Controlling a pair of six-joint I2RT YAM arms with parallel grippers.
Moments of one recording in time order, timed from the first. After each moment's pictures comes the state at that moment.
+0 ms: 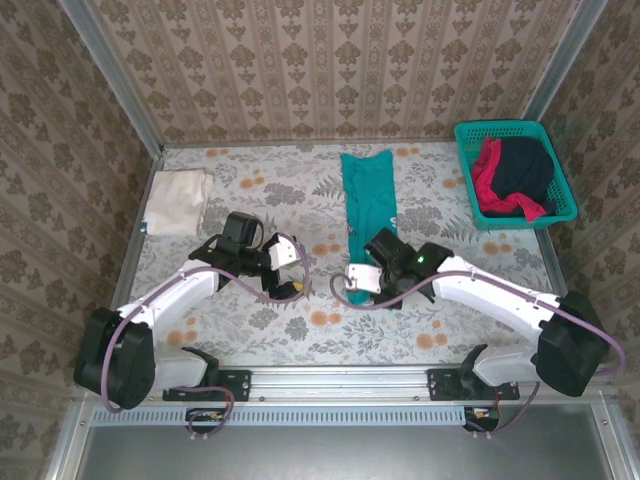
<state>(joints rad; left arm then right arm) -0.48 1.26 0.72 -0.35 0.70 0.76 0.72 1.33 0.97 -0.82 -0.04 -0.69</state>
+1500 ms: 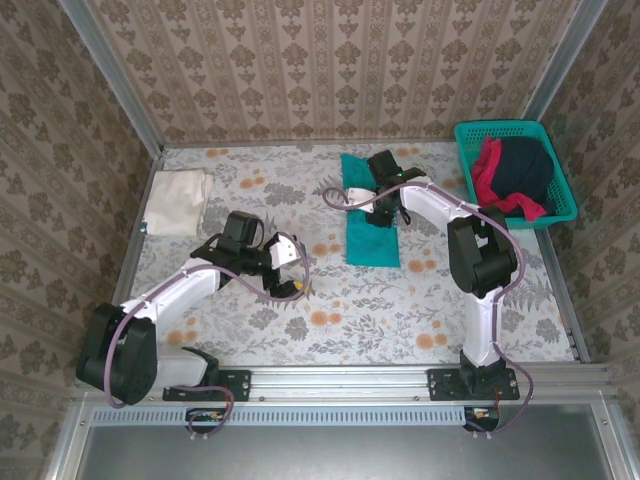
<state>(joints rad) -0.47 1.28 0.72 -0.33 0.73 0.76 0.36 2.04 1.58 -0.70 -0.05 -0.97</state>
